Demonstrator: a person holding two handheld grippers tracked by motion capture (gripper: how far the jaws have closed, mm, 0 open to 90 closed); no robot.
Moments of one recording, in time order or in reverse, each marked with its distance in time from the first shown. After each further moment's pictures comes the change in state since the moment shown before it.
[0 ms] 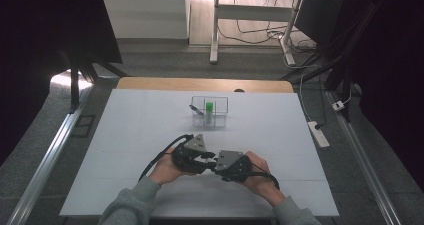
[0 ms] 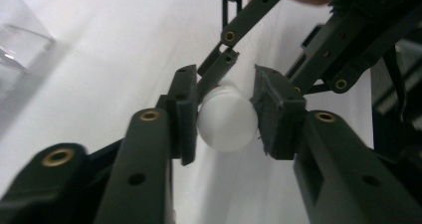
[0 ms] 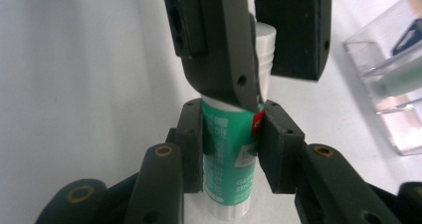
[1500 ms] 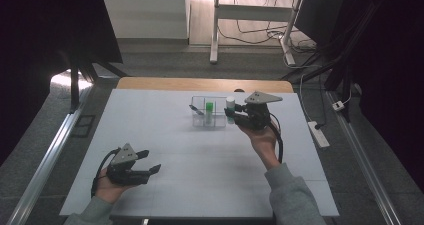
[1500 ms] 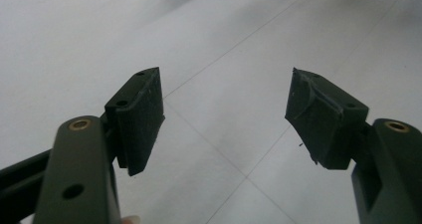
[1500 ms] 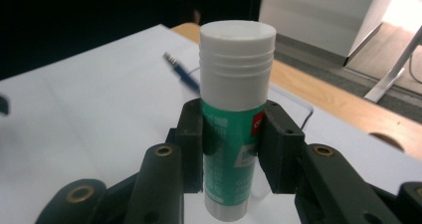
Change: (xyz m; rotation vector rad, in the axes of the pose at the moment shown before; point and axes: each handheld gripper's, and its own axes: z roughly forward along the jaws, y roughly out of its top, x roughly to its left) left arm 0.004 -0.135 -0.101 -0.104 0.348 -0.285; right arm -0.127 0.011 -0.041 -0.334 -0.217 0.587
